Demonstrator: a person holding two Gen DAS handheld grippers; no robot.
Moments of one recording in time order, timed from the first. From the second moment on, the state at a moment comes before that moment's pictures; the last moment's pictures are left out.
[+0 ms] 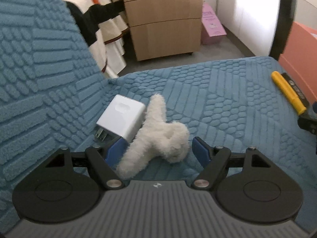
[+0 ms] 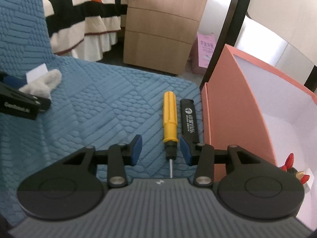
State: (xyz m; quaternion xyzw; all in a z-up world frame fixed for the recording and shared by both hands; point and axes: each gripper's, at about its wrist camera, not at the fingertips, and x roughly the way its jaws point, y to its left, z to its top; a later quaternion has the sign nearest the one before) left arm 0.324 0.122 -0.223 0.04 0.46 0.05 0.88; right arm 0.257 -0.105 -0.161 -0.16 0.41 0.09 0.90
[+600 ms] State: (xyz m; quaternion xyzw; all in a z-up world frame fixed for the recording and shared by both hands) left arm 0.323 0.127 -0.227 -0.01 0.47 0.06 0.88; right arm 0.265 -0.112 -0.174 -0.13 0.43 0.09 0.89
